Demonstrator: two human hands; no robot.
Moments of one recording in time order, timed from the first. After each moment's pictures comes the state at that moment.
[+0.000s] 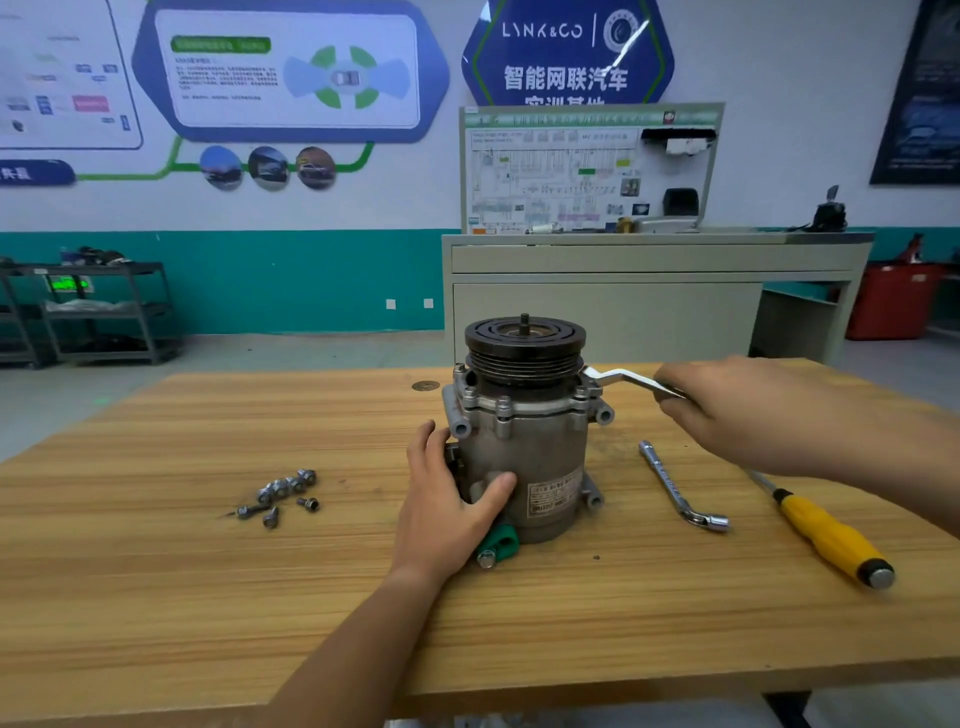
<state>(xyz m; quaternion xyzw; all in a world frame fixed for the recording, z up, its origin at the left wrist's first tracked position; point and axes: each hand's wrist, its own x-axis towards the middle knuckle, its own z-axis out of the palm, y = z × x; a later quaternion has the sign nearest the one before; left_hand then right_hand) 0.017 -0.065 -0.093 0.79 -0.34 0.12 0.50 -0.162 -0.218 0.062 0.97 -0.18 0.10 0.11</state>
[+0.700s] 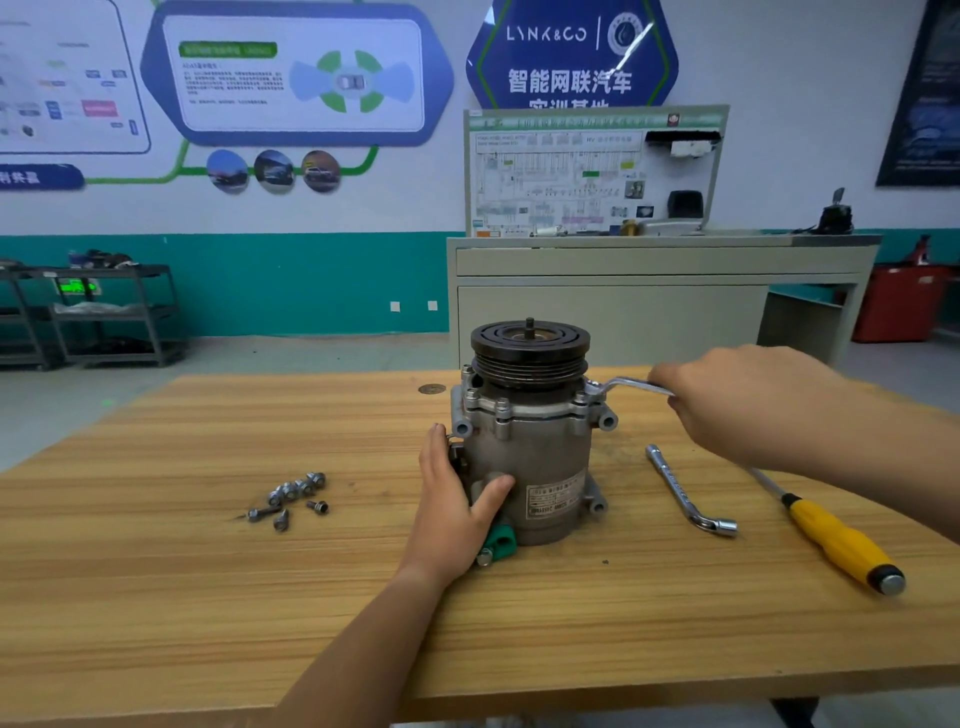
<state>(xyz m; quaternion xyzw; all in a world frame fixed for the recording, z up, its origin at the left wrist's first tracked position) 0.020 -0.067 -0.094 0.76 -0.34 0.05 0.55 -0.145 -0.220 0.064 0.93 -0.19 0.12 0.28</state>
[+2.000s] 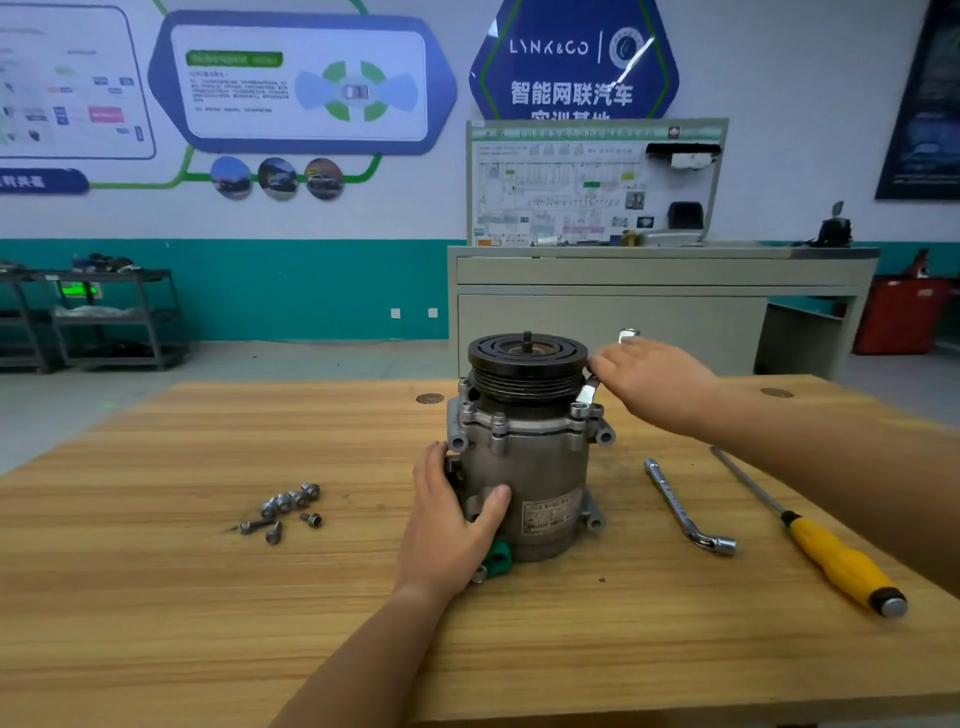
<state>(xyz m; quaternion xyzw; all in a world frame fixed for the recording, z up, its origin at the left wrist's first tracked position) 0.017 -0.066 -0.094 0.78 -0.33 0.10 0.53 -0.068 -0.273 0.048 0.92 -0.02 0.17 0.34</state>
